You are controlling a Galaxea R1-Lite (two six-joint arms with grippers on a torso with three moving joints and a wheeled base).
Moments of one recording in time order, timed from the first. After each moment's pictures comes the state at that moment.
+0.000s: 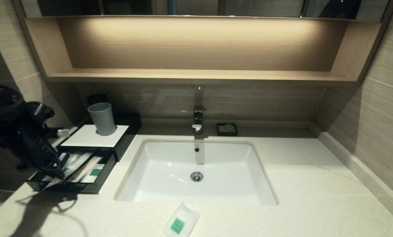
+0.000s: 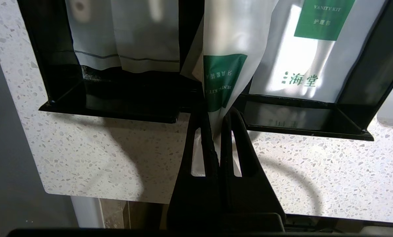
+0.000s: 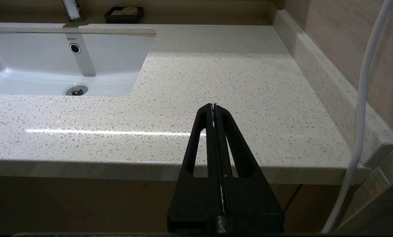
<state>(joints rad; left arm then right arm) 0.26 2.02 -1.53 0.85 -0.07 0.23 0.00 0.00 0.00 0.00 0.00 0.00</state>
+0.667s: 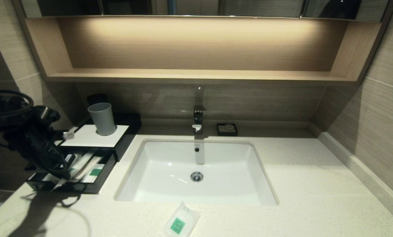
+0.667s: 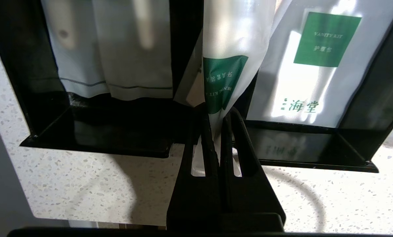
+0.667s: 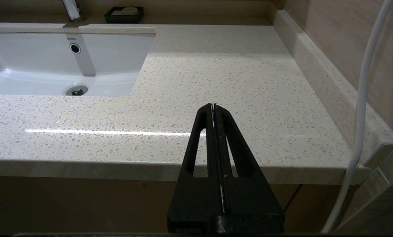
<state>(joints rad) 0.25 2.07 -1.52 0.79 -0.09 0.22 0.00 0.00 0.00 0.00 0.00 0.00</state>
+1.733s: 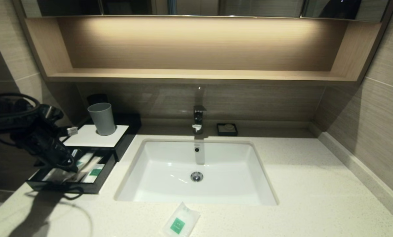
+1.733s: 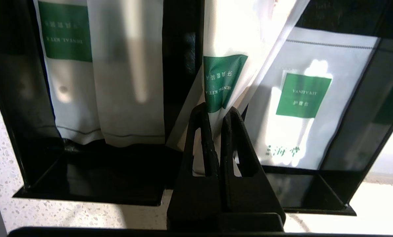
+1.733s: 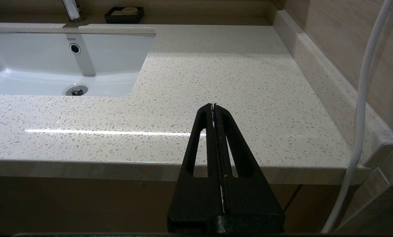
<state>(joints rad) 0.25 2.10 -1.53 0.68 -0.13 0.18 0.00 0.00 0.00 0.00 0.00 0.00</state>
